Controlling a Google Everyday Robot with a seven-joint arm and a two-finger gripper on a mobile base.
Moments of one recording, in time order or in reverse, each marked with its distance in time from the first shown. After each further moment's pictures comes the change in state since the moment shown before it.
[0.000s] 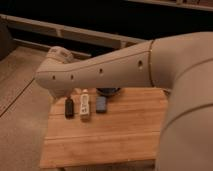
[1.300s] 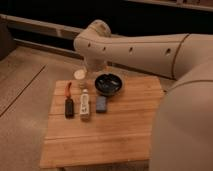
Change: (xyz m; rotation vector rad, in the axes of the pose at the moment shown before) arm -0.071 -0.159 0.002 0.139 0.029 0.211
